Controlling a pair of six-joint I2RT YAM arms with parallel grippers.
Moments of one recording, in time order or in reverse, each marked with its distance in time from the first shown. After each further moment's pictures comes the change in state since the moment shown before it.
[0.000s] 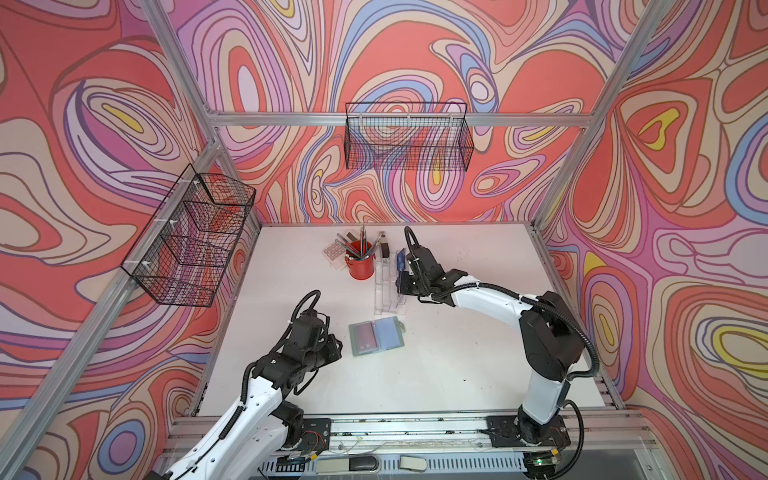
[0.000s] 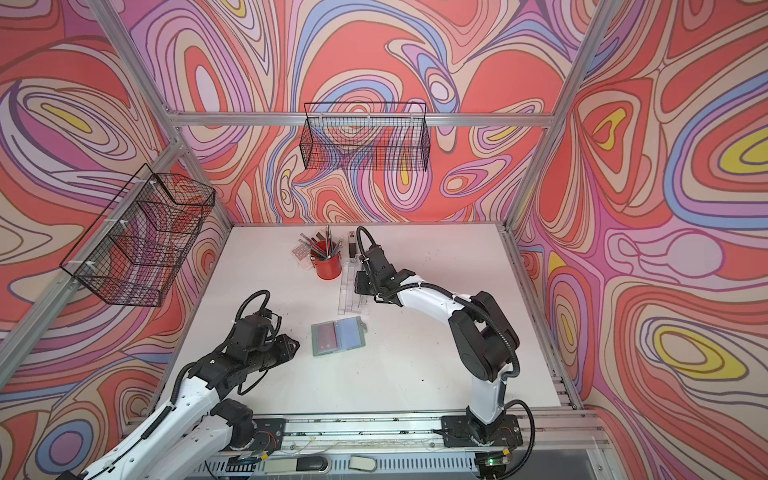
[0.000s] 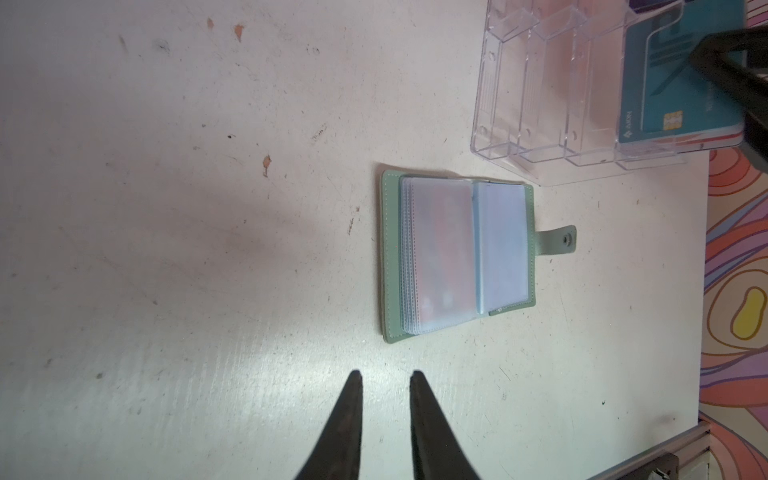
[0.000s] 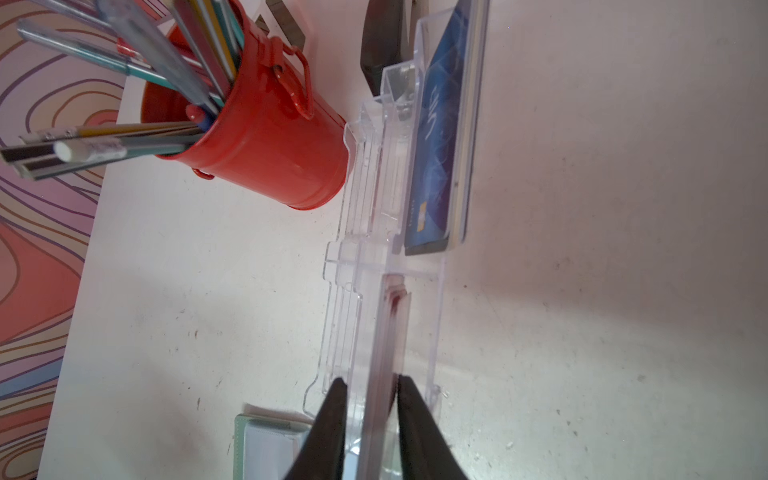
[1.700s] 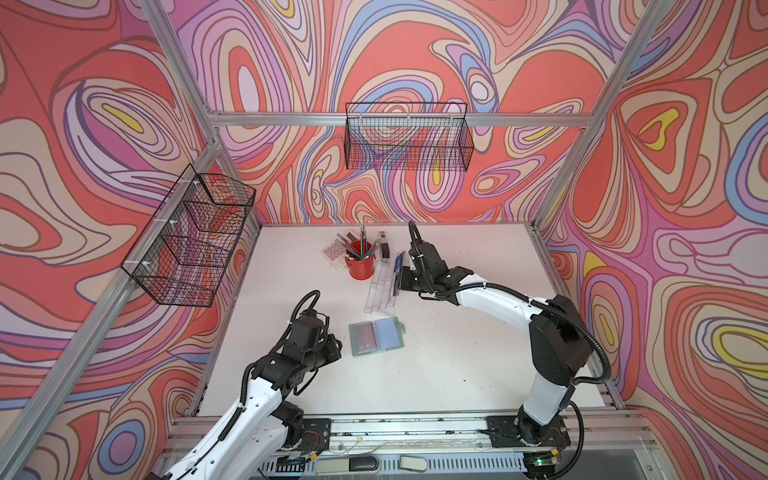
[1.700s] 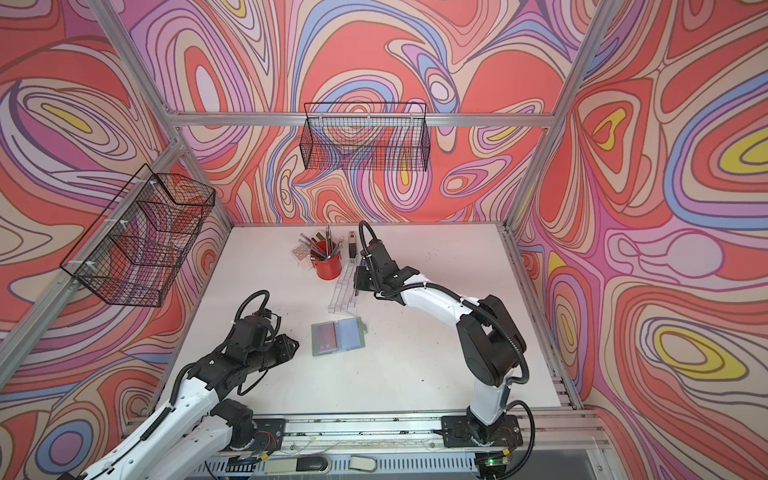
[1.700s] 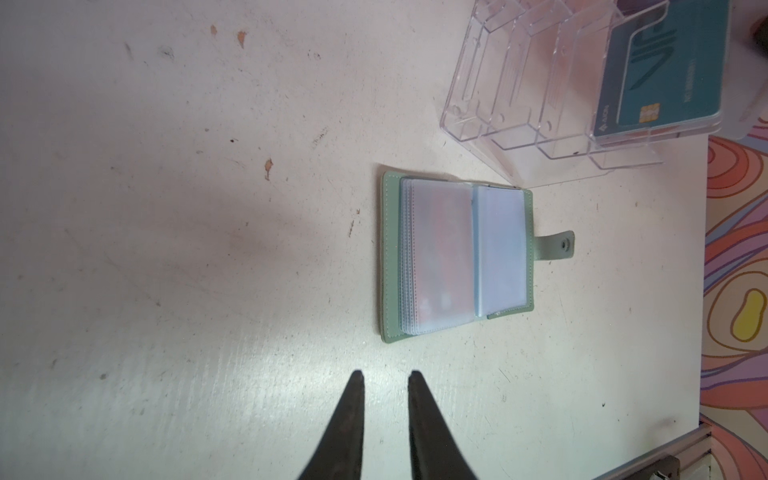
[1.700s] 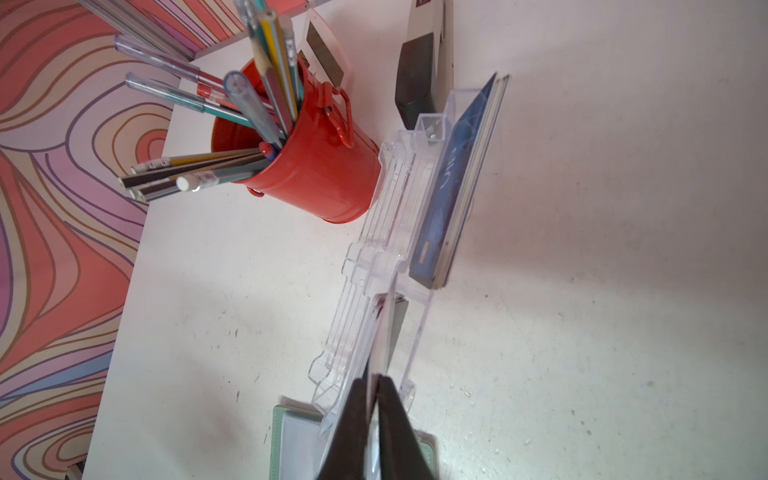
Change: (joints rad) left arm 0.000 -0.007 0.000 -0.001 -0.007 0.000; right arm 0.000 -0.061 0.008 -0.004 -0.019 0.009
